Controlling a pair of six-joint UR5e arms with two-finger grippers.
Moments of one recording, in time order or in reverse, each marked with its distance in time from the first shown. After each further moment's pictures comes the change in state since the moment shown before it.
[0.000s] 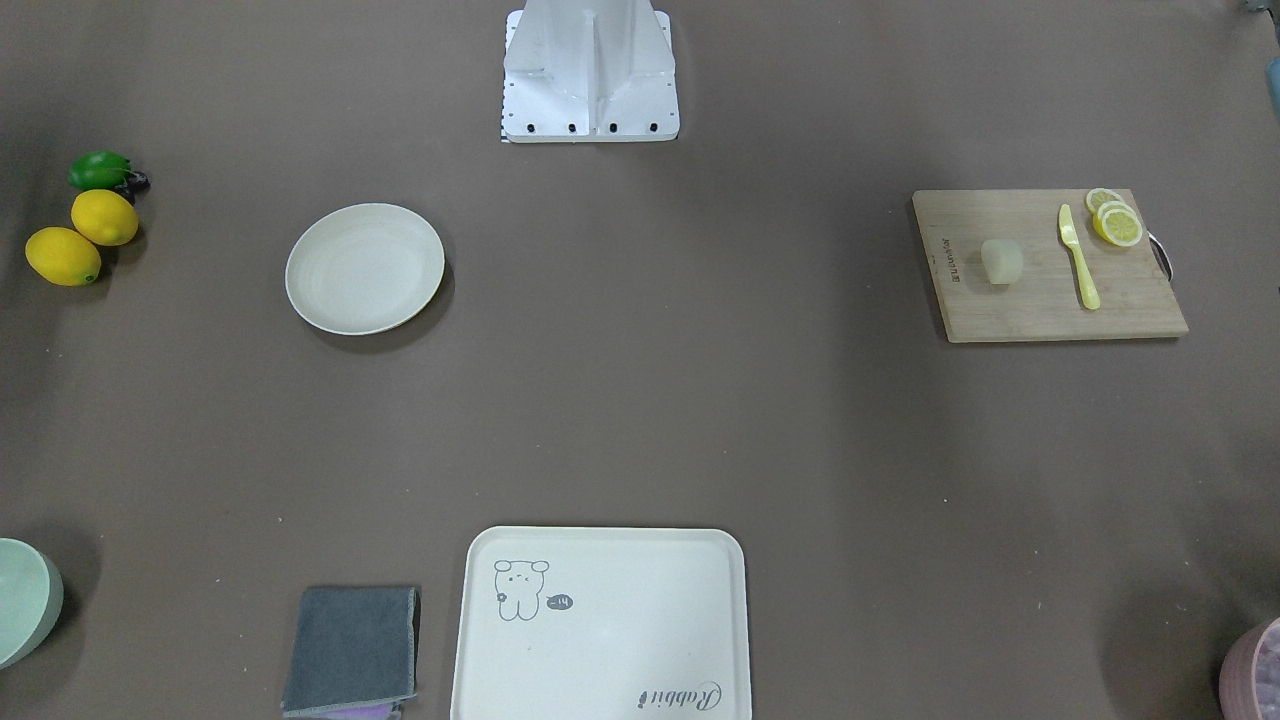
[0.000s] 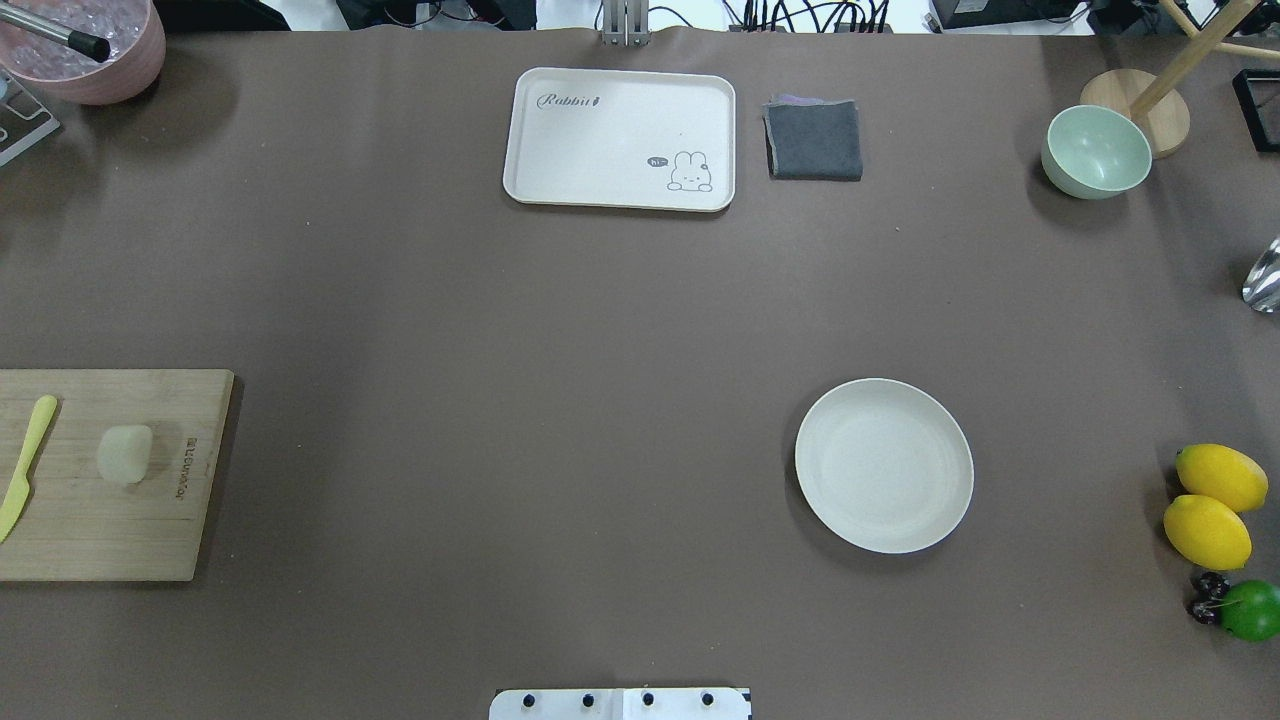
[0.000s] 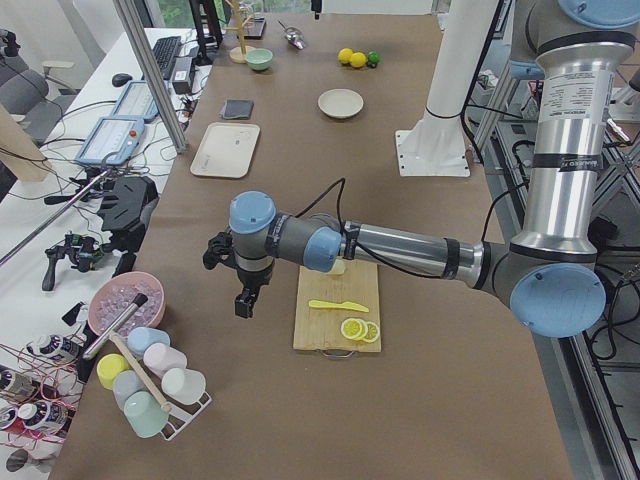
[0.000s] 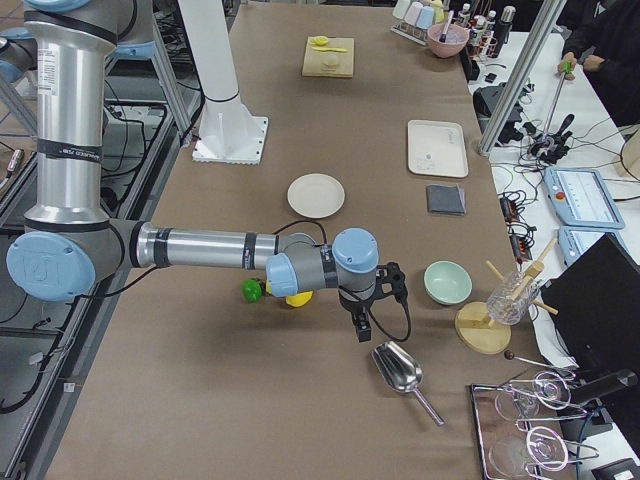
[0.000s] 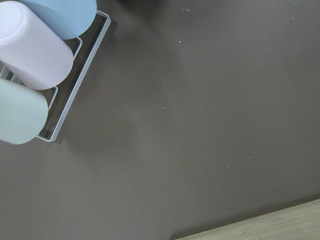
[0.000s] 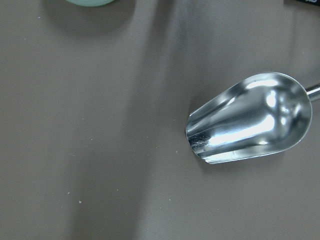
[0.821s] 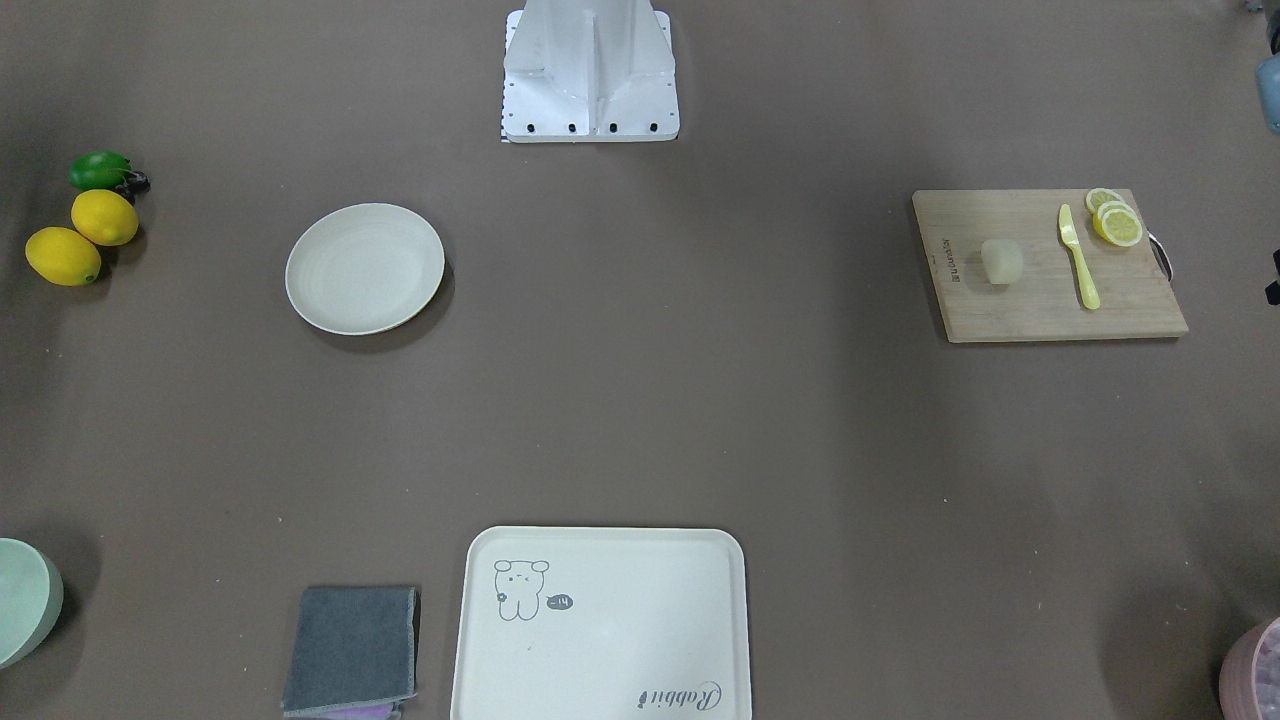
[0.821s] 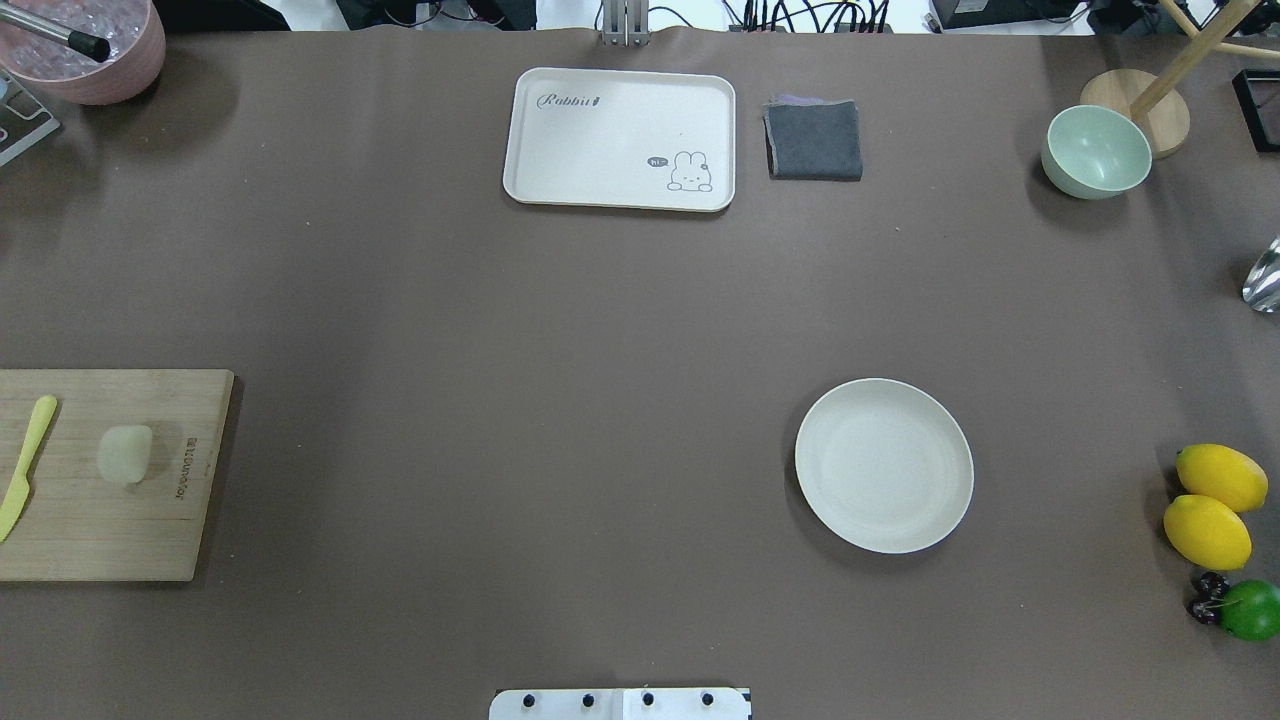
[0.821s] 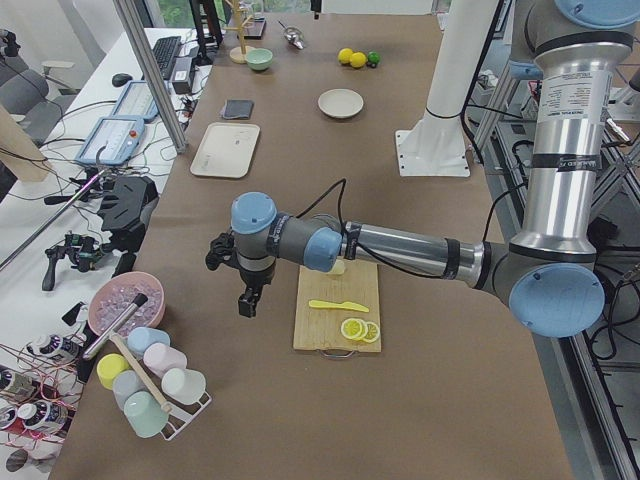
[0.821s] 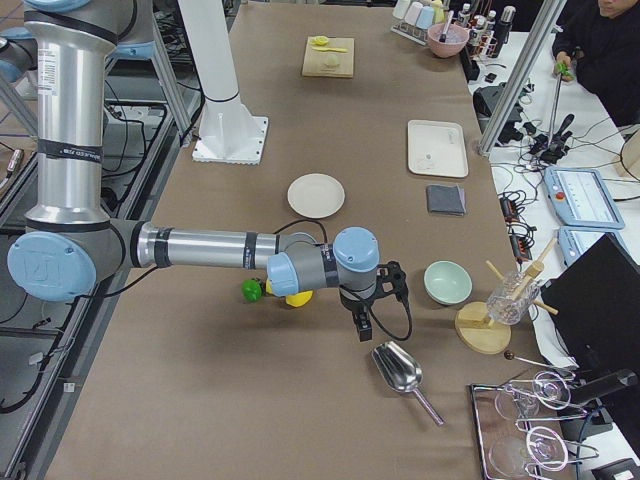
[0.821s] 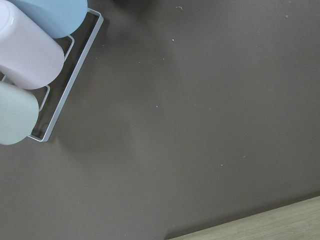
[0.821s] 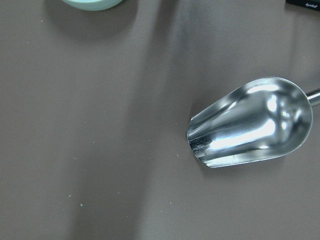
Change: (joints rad) left arm 0.021 0.005 -0.001 -0.002 0.001 -0.040; right arm 0.000 0.001 0.001 0.001 -0.001 0.000
